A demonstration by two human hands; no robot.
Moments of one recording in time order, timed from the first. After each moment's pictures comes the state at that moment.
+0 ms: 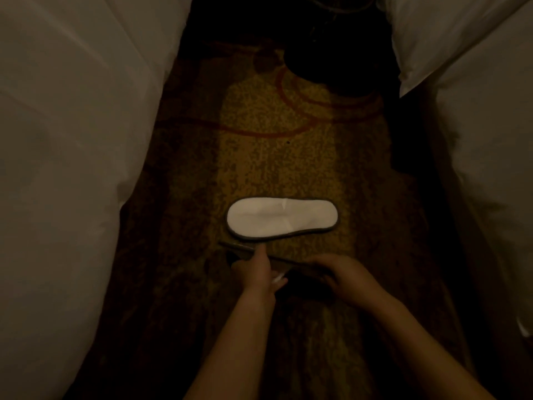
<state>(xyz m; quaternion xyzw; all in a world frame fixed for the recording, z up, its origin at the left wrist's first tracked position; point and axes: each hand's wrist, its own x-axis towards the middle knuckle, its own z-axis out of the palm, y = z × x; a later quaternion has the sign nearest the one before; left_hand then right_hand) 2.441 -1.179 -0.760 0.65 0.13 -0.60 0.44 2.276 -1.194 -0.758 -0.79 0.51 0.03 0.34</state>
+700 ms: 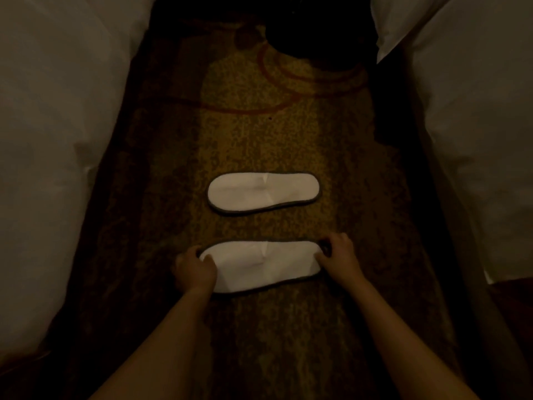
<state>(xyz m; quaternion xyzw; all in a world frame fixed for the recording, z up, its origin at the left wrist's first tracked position) 2.493 -1.119 -0.823 0.87 -0.26 -0.37 0.18 2.230 -1.166 -0.828 -0.62 0.70 -0.05 0.34</state>
